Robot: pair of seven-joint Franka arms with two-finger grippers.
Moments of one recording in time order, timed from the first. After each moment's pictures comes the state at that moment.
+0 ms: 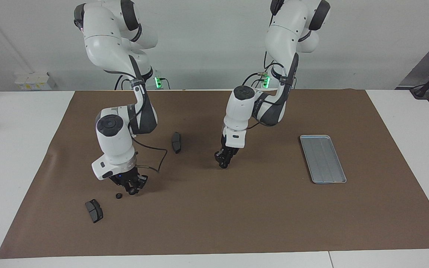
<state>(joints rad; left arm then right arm) -0.44 0.45 -0.20 -1.86 0.15 2.60 -1.37 0.04 0.53 0.10 -1.65 -0.18 2.28 0.42</state>
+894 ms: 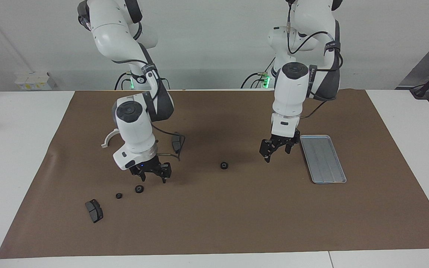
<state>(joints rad) -0.21 0.21 -0.17 -1.83 0.20 2.22 -0.73 0.09 0.48 0.22 -1.65 -0.16 2.31 0.49</state>
